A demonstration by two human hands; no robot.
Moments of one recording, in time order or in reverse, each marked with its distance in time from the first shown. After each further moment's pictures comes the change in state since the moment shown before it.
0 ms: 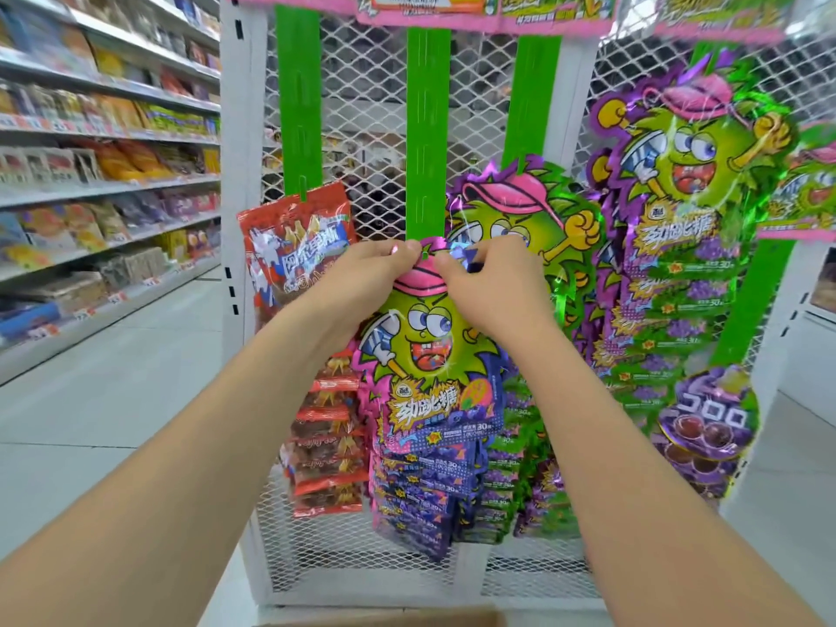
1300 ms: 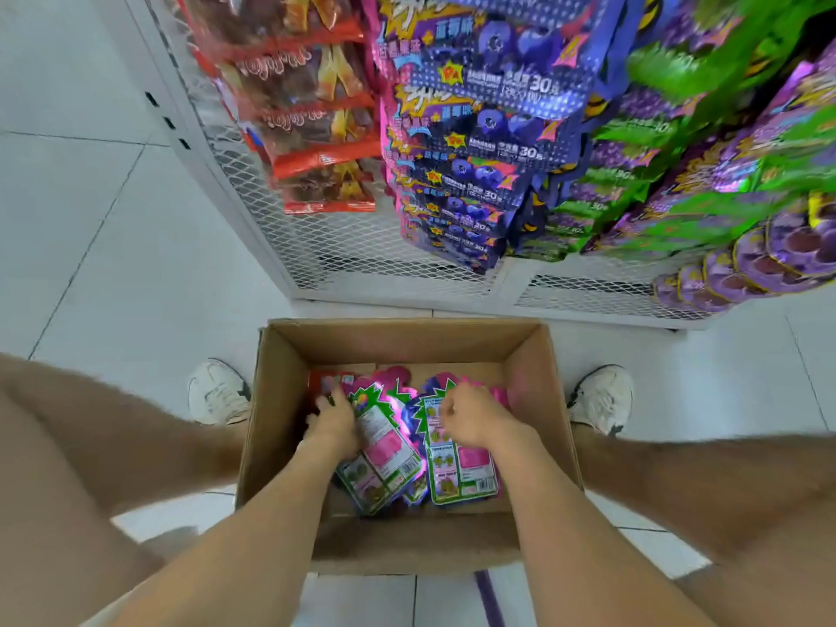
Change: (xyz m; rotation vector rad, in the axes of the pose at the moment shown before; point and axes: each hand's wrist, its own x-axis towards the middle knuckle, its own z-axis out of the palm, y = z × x) left_hand -0.292 -0.540 0.096 0.891 -0.498 -1.133; right_hand -0.397 0.295 0.253 -0.187 -1.379 0.560
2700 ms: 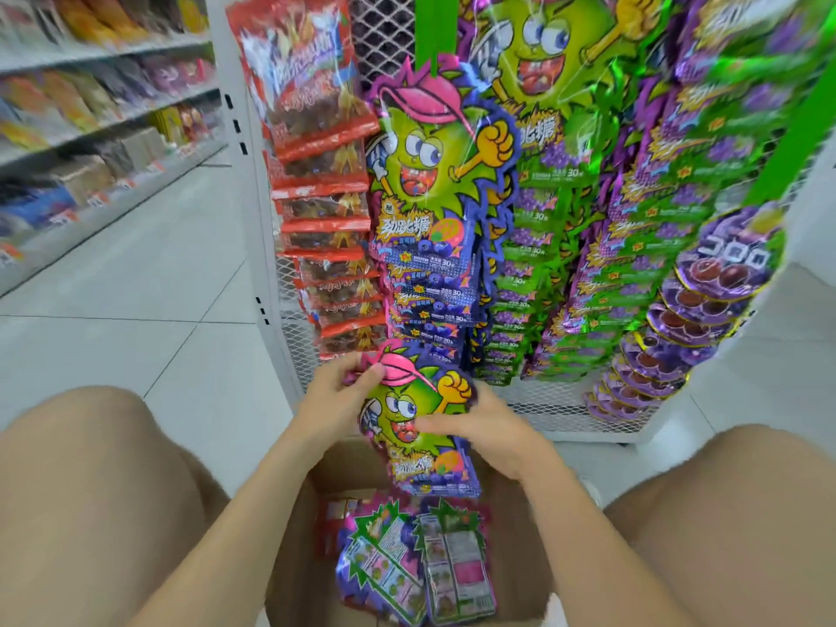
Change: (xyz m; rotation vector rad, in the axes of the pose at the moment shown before) left_hand -0.253 0.044 -0.218 -0.914 0.415 0.818; right_hand -0.207 -0.093 -0.130 0.819 0.150 -0.575
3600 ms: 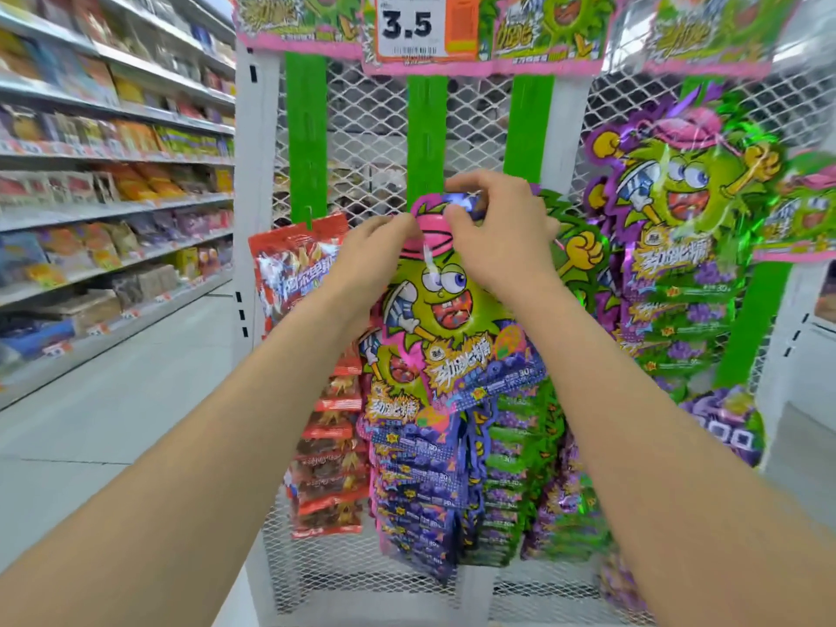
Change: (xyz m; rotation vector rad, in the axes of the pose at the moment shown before) left_hand 0.134 0.319 -0.033 -0.246 0.164 0.311; right_hand 0.036 -0.371 -0.044 -0.804 1.001 -0.798
